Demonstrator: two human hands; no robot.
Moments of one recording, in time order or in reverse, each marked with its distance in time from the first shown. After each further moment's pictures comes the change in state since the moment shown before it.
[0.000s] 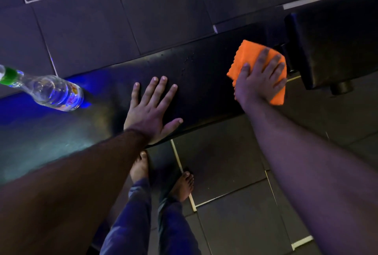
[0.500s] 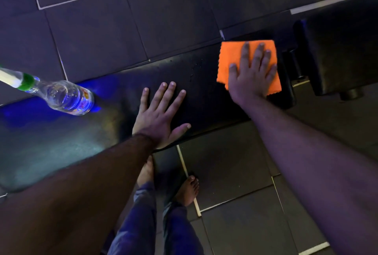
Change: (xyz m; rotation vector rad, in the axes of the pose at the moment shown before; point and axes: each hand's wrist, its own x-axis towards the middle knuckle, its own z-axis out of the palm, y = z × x) left_hand -0.001 0.000 0.006 0.002 0.010 -0.001; right_hand 0.002 -0.035 -0.001 -0.073 -0.061 -0.283
